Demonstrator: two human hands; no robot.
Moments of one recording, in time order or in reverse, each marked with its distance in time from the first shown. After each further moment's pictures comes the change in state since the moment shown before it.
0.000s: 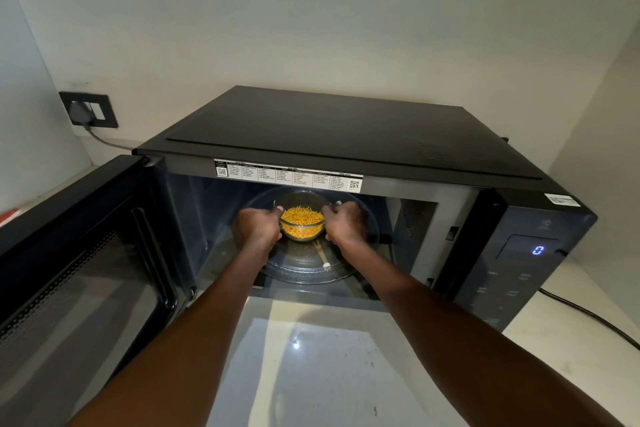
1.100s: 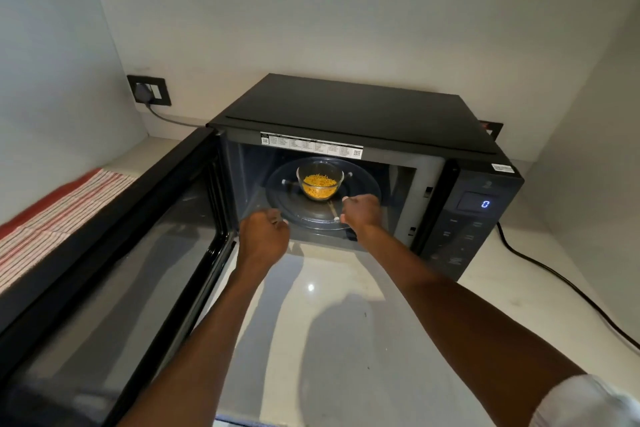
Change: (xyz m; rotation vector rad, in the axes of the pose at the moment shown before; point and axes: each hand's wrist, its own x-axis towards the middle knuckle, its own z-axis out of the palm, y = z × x) left_hand -0.156 -0.012 -0.104 0.430 0.036 0.400; right_hand -0.099 0.004 -0.051 0.177 -0.077 0.099
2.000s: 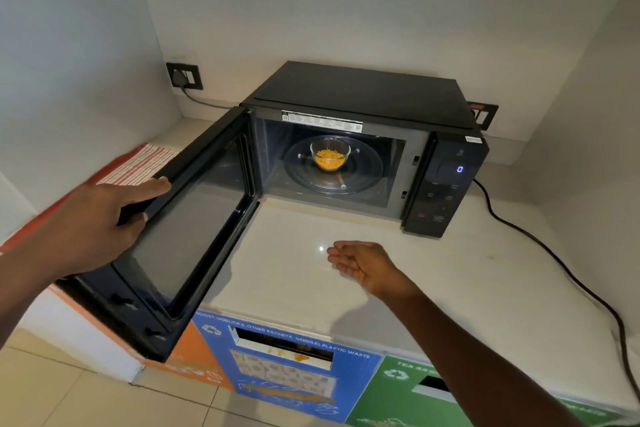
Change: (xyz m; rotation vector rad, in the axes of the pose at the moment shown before) left_hand -0.100 -0.037 -0.292 0.574 -0.077 0.443; right_hand -0.172 0.079 -0.060 0.525 -0.515 0.378
